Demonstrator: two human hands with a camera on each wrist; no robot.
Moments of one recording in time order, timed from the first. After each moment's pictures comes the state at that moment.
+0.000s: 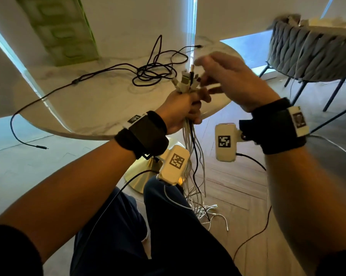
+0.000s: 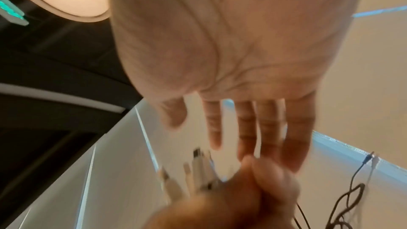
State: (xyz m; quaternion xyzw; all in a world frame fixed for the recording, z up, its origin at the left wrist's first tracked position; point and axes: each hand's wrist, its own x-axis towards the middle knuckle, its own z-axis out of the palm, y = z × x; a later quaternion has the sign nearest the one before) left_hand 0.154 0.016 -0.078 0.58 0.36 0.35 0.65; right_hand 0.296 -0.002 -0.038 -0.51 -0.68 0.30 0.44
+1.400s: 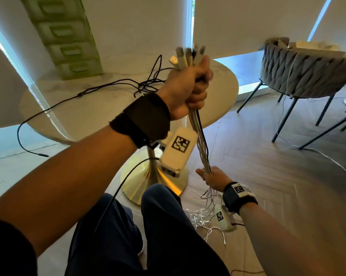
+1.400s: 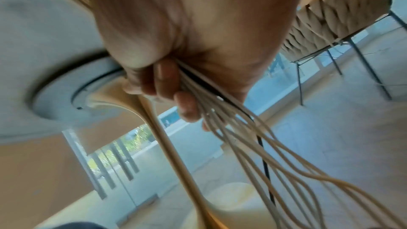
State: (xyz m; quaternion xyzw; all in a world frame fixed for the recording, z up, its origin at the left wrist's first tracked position) left_hand 0.161 0.010 -0.009 0.57 0.27 0.37 0.67; right_hand 0.321 -0.013 -0.286 -0.66 -0.58 0.42 0.21
